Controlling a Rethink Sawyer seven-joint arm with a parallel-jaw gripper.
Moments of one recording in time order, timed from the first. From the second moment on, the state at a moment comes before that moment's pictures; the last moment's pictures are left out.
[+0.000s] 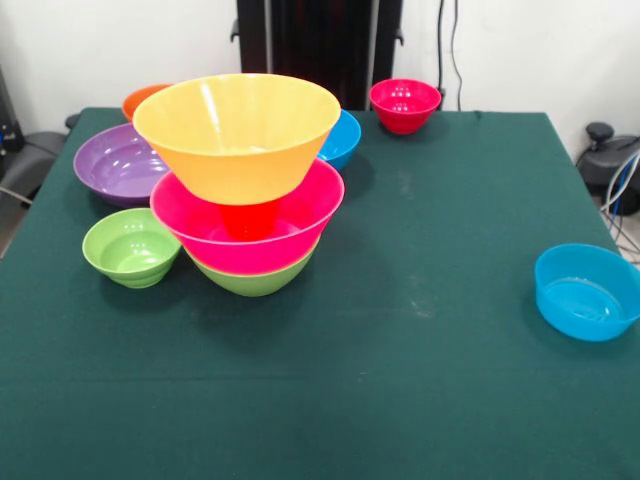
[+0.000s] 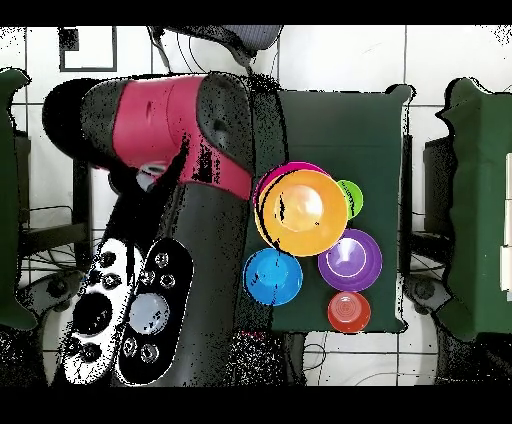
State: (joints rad) arm 0.20 -0.59 -0.47 0.97 -0.07 1.56 2.18
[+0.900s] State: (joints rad) arm -0.11 -0.49 -0.34 0.61 -0.09 1.60 1.84
